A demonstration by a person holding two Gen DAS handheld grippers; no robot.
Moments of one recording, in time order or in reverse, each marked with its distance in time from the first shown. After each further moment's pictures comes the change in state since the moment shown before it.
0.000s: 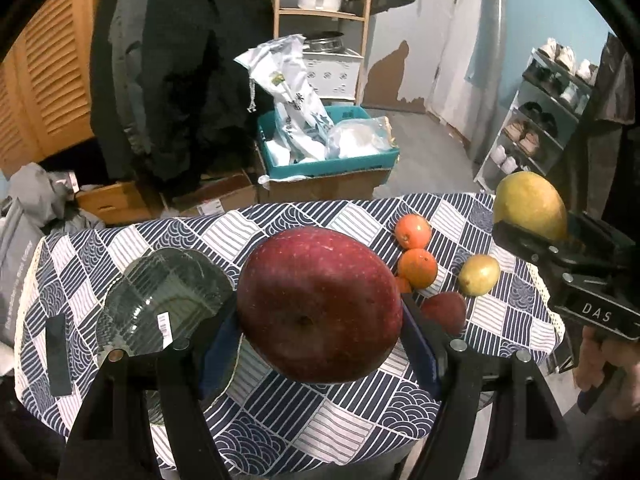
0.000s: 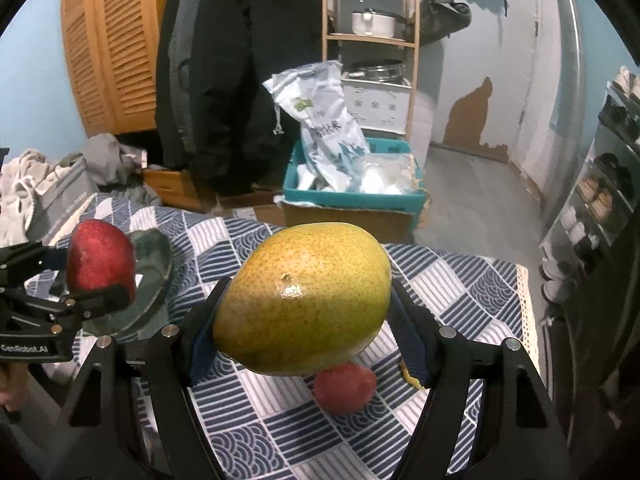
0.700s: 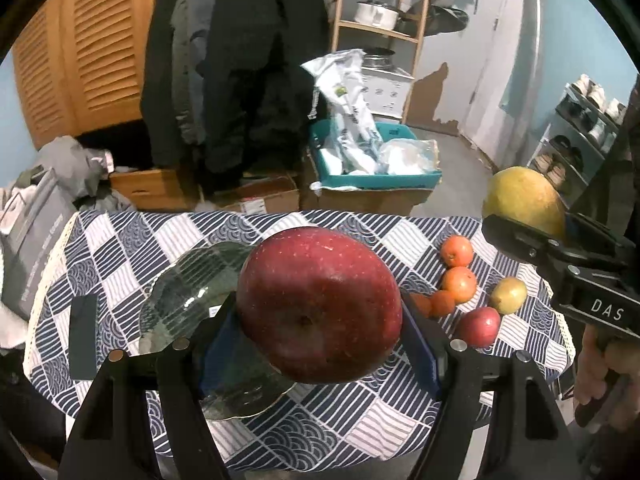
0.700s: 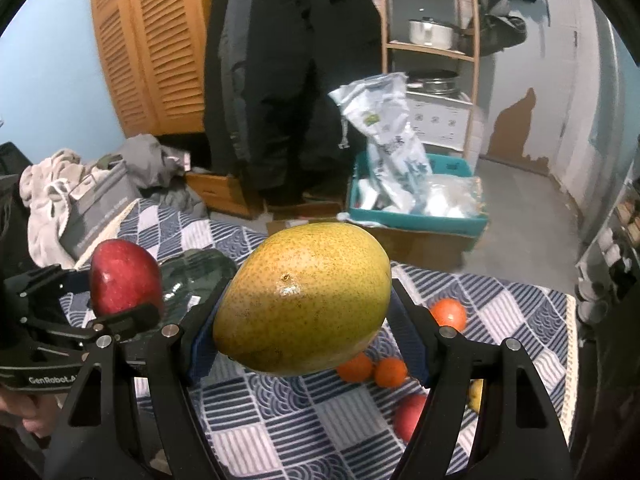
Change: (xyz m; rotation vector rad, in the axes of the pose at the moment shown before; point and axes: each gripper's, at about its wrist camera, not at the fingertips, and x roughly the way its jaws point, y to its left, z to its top) left arm -0.020 0.072 -0.007 -0.111 -0.035 0.069; right arm 0.024 0.079 0.042 -0.041 0.014 0.135
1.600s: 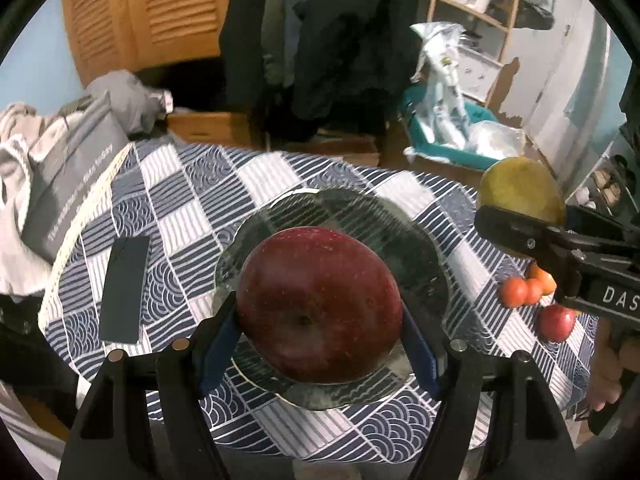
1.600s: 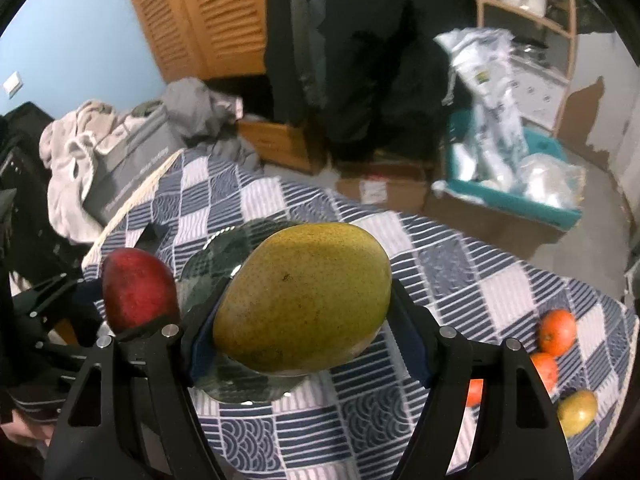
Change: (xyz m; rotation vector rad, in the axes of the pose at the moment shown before) left arm 0.042 0.110 -0.034 -0.153 0.119 0.149; right arm 0.112 0.091 0.008 -0.058 0.201 0.177
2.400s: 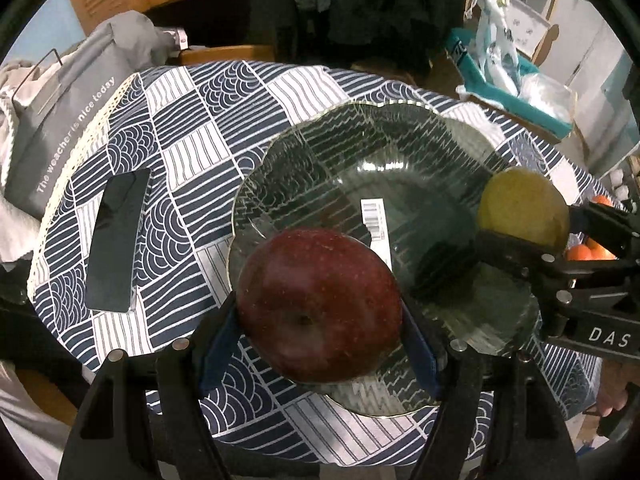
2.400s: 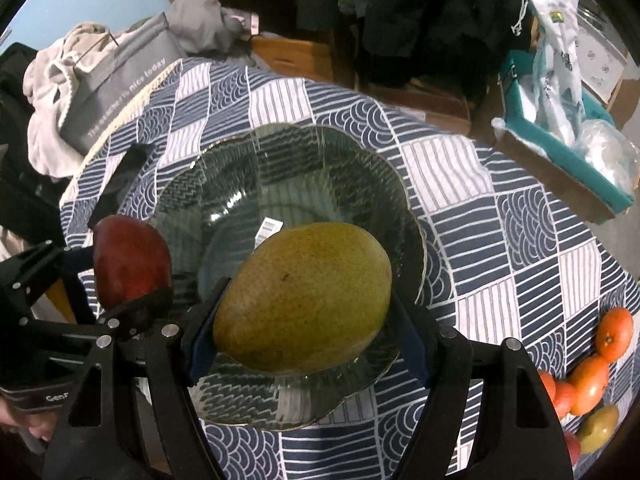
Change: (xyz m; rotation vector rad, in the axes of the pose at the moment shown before) left arm 0.076 0.032 -0.026 -0.023 0.200 0.078; right arm 0.102 0.015 -0.026 -0.061 0.246 0.027
